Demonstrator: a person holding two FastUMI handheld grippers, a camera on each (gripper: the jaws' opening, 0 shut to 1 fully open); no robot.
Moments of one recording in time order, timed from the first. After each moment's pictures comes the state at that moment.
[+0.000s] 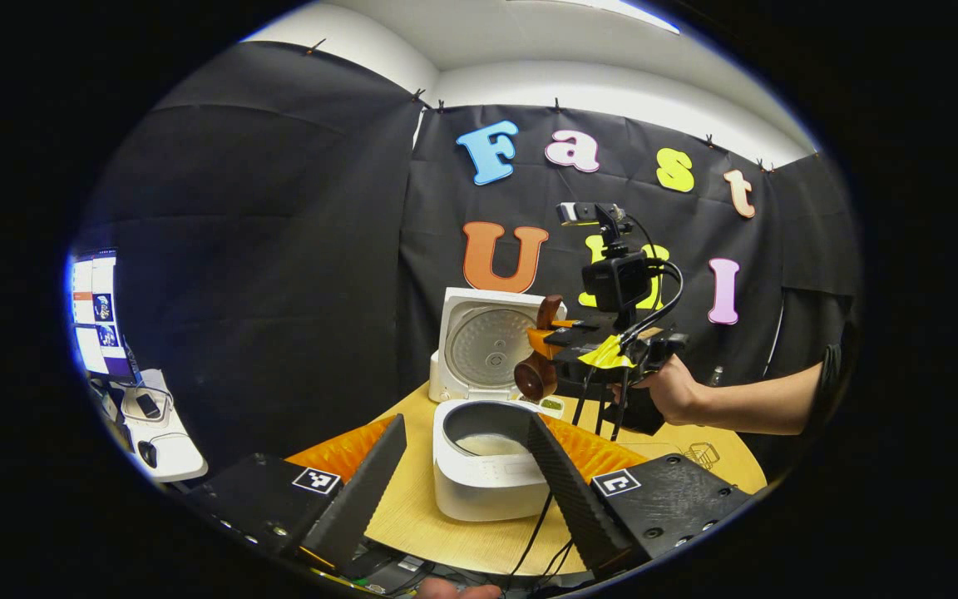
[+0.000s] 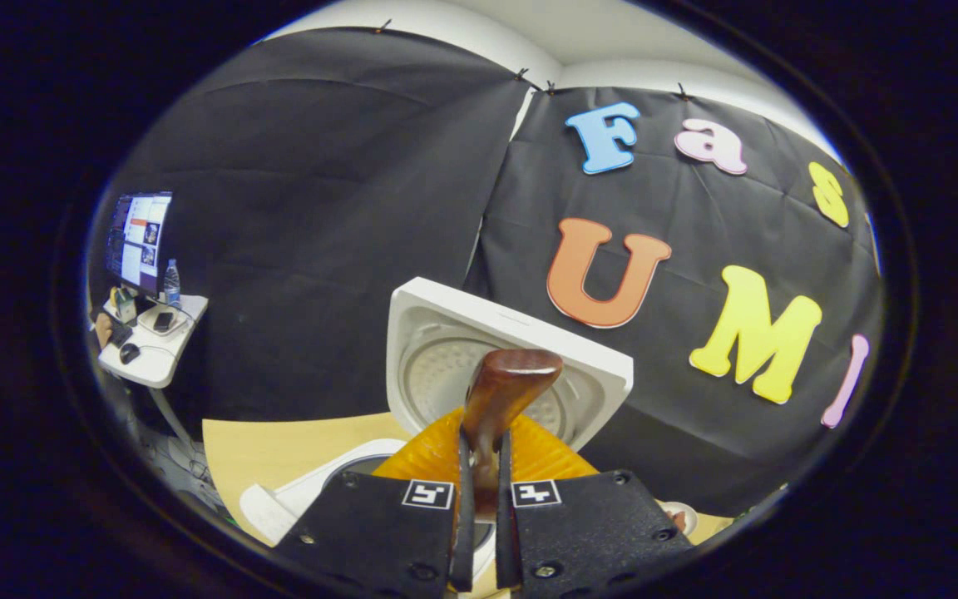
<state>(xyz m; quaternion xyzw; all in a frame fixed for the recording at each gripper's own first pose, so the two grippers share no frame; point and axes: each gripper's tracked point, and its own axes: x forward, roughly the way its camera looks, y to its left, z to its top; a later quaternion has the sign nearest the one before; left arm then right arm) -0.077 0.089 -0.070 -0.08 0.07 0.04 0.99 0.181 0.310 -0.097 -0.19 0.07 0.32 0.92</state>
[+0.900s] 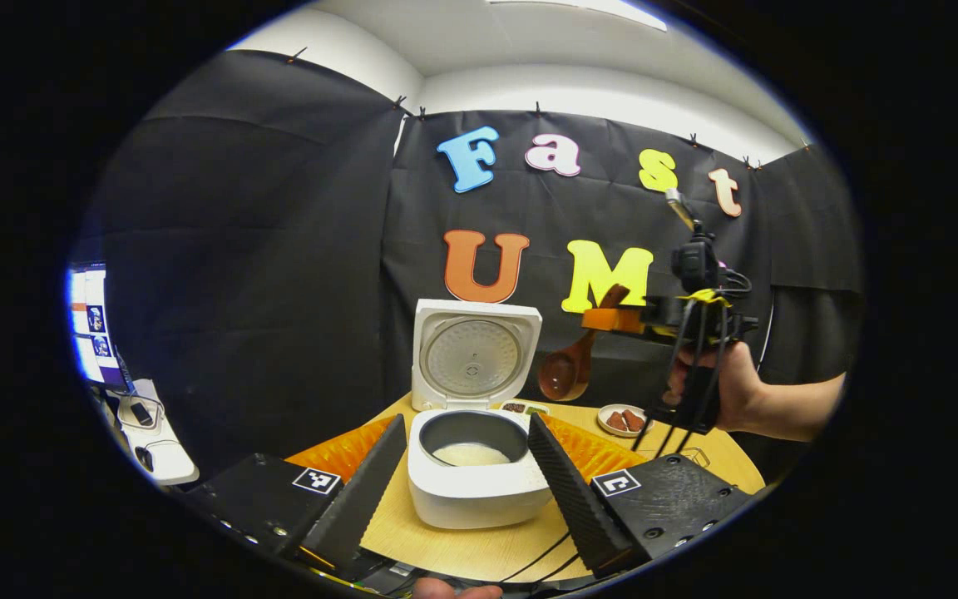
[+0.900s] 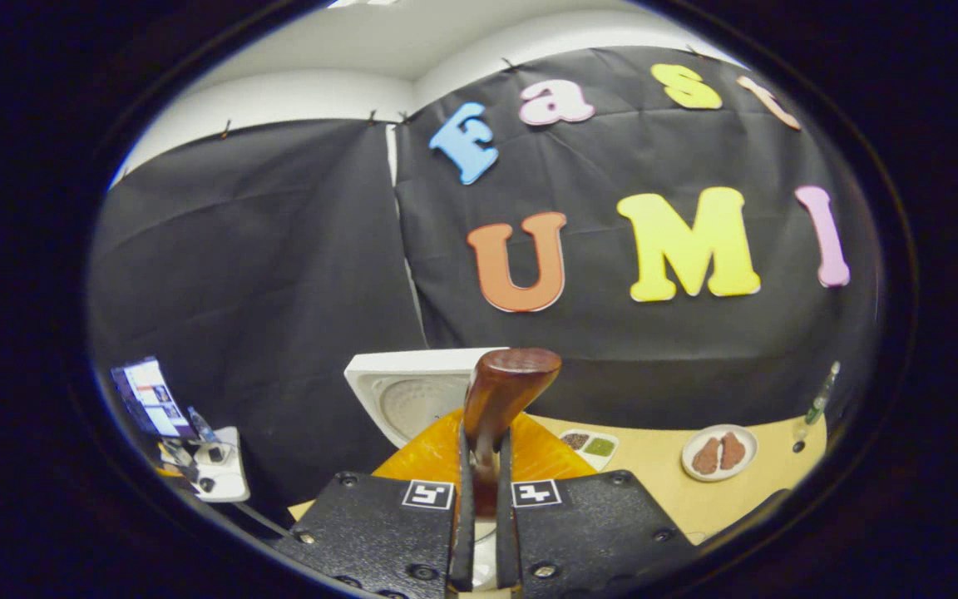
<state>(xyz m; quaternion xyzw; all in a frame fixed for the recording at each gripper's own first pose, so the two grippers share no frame) -0.060 0.051 -0.054 -0.07 0.05 0.01 1.00 0.159 0.170 -0.035 0.09 0.11 0.25 0.96</state>
